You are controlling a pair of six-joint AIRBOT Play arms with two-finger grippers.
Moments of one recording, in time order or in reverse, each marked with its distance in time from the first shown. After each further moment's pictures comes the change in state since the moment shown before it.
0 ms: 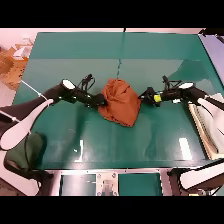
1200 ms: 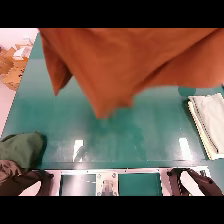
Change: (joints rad) left arm 0.110 0.647 0.808 0.491 -0.465 -0.238; right arm -0.253 0.874 0.571 -0.113 0.203 0.008
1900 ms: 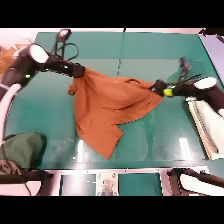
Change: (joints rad) left arm 0.002 -0.432 -0.532 0.055 0.484 0.134; right arm 0.281 -0.474 -0.741 0.012 -0.423 -0.044
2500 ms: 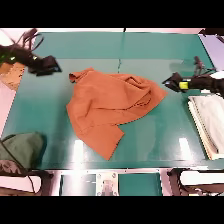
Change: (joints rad) left arm 0.314 -0.029 0.161 -0.002 -0.531 -0.205; right arm -0.317 -0.182 0.250 -0.031 0.239 -0.030
